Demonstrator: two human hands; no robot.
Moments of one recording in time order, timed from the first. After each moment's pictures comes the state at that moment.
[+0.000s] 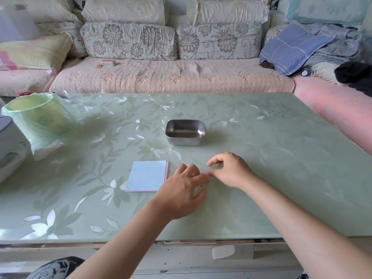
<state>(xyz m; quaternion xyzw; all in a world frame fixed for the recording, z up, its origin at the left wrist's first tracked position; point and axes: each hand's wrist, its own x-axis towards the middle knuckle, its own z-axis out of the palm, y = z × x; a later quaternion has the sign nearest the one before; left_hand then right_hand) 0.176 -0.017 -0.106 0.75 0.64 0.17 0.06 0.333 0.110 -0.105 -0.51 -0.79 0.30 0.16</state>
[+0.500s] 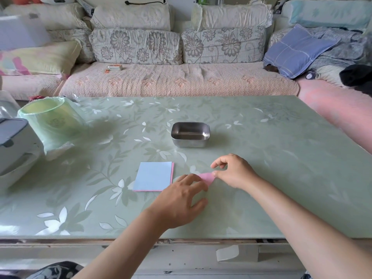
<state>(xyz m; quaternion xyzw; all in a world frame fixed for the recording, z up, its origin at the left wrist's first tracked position) 0.166 -0.043 -0.104 0.75 0.62 0.18 0.10 0.332 0.110 -0.106 -0.51 -0.80 0.28 0.15</state>
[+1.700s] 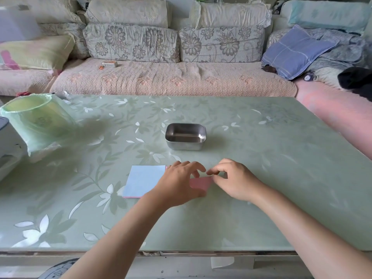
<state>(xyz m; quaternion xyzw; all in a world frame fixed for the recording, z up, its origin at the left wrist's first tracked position) 0.157 0.019 -0.101 0.70 0.67 0.21 0.14 0.346 0.113 -0.109 -0.41 -0.85 0.29 0.15</state>
